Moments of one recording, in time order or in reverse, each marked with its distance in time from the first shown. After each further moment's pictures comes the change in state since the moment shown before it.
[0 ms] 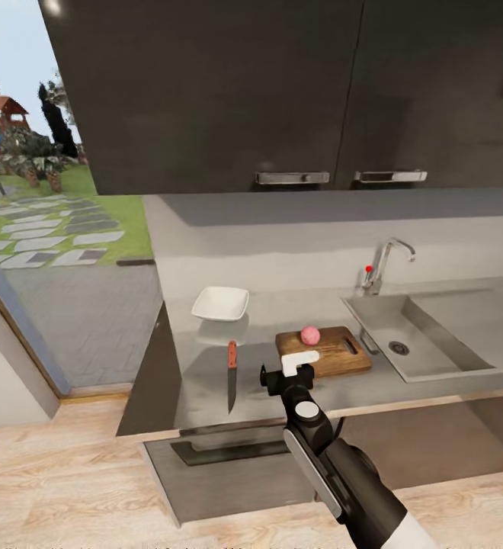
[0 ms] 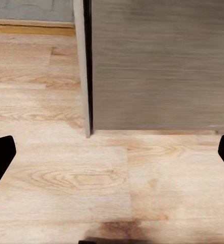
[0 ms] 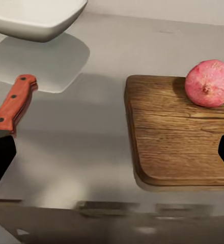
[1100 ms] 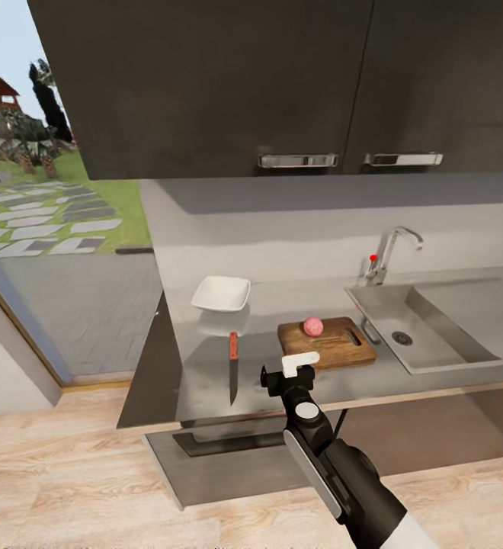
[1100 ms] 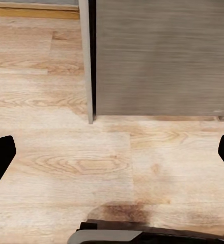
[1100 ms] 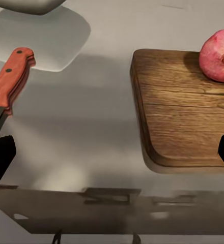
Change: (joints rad) left arm 0.000 0.000 0.000 0.007 0.001 0.000 0.000; right arm 0.000 -0.001 0.000 0.014 0.000 -0.011 0.000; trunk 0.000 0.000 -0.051
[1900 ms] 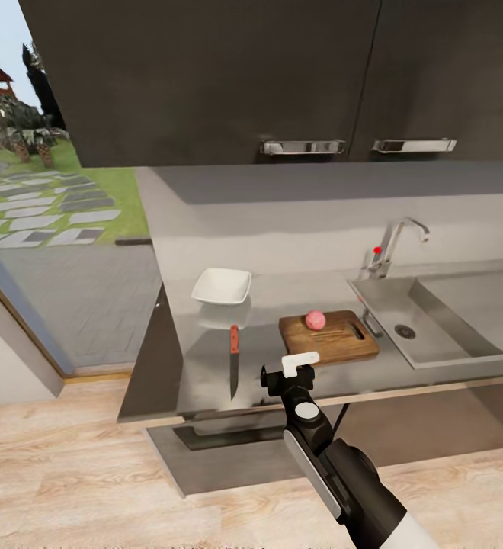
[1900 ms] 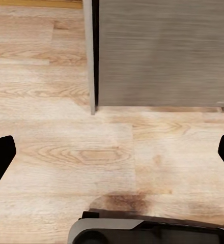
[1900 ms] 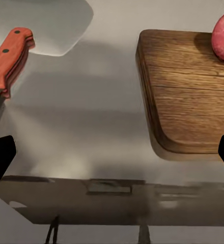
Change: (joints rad) left arm 0.000 0.002 0.002 0.000 0.000 0.000 0.000; right arm 0.000 0.001 0.000 0.000 0.000 -0.001 0.000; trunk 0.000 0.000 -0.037
